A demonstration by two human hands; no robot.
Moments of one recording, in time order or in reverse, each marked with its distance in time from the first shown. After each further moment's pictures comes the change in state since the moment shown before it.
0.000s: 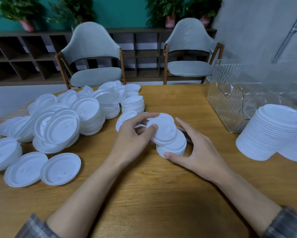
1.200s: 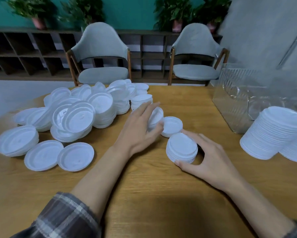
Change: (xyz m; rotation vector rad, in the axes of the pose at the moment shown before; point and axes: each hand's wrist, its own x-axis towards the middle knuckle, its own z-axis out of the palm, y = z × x) left_hand 0.017 -0.034 -0.021 0.625 -0.026 0.338; right_hand -0.034 -0.011 0.002 -0.086 0.026 -0.026
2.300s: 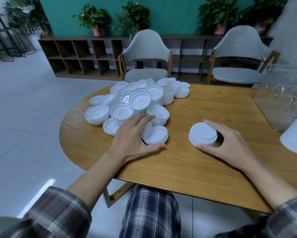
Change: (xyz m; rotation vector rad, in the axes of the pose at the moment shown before) left_hand -0.151 -0.022 -0.105 0.399 0.154 -0.077; right_hand 0.005 -0.033 0.028 0.014 -0.051 -0.089
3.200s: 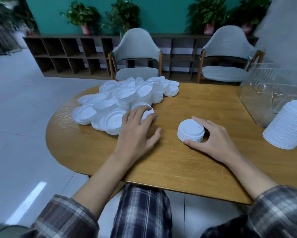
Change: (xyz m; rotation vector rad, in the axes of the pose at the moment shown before) left_hand 0.014 0.044 0.021 0.079 0.287 0.161; right_hand 0.002 0.000 0.002 -0.016 0.043 0.023
